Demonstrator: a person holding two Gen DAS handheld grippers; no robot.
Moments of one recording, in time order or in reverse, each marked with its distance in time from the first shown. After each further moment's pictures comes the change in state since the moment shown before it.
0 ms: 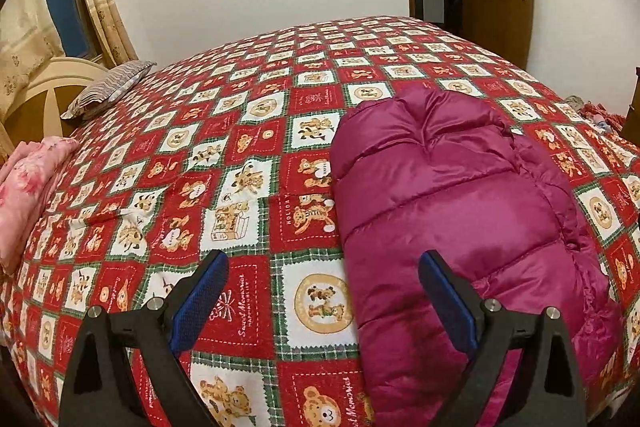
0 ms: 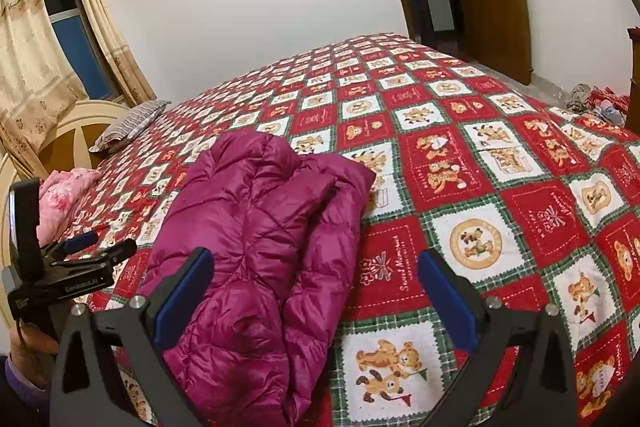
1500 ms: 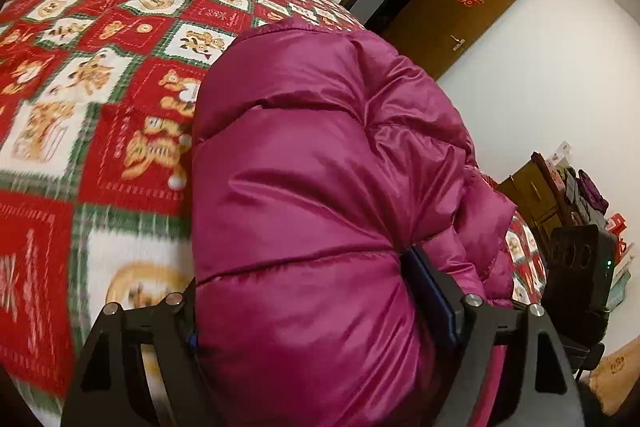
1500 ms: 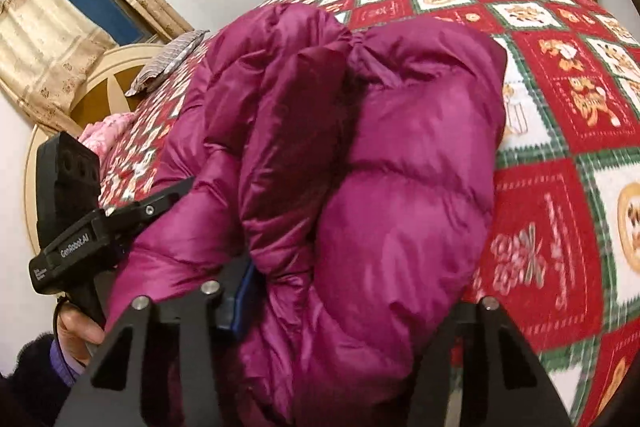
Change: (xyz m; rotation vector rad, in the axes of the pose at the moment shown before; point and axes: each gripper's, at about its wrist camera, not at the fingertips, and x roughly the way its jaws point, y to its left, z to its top) left arm 0.085 0.044 -0.024 -0.333 0.120 -0.644; right arm 0.109 0.033 -0.022 -0.008 0.327 0.244
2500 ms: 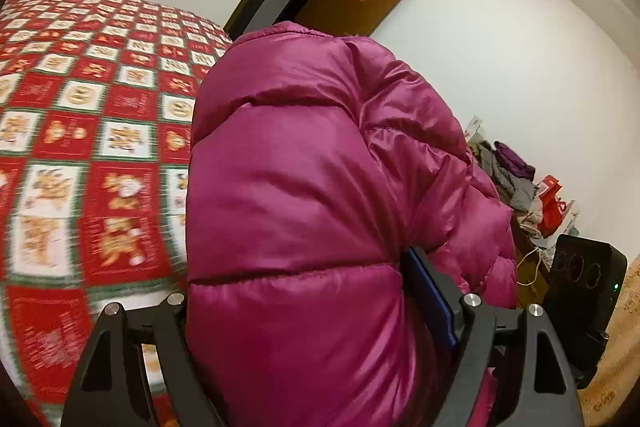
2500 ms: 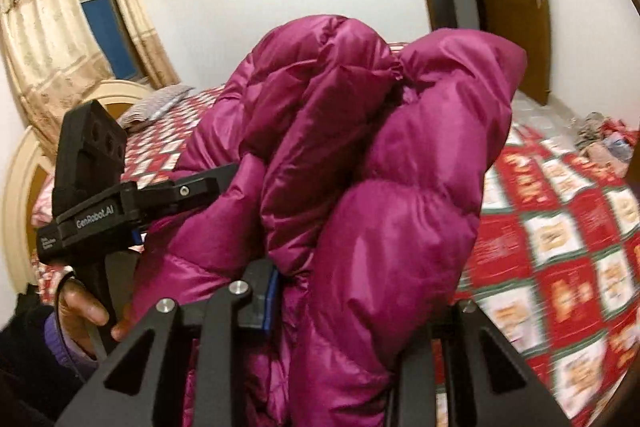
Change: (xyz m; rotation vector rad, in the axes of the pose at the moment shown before) left arm 0.020 -0.155 0.029 0.178 -0.034 -0.276; right arm -0.180 -0.045 0.006 -0.091 -0.274 -0.222
